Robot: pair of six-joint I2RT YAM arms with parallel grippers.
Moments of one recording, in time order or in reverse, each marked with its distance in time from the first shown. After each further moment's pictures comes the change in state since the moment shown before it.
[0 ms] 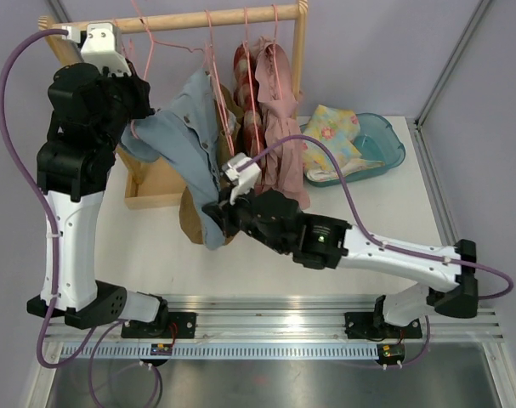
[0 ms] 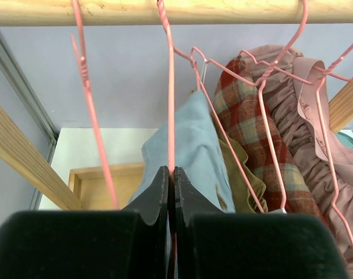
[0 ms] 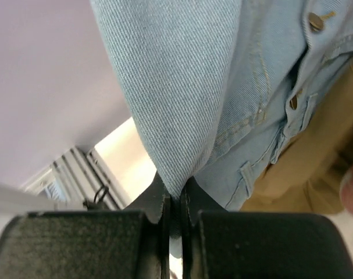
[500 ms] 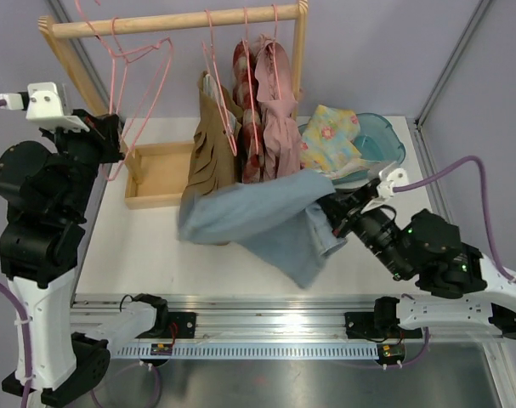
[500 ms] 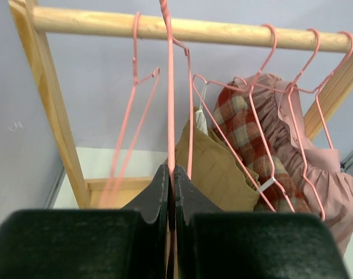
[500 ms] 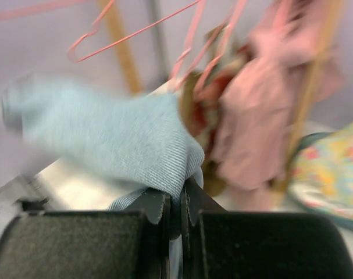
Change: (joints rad) left arm 0.006 -0.391 -0.320 0.122 -0.013 0.003; right arm 0.108 -0.700 -0.356 -0.140 0.291 -0.193
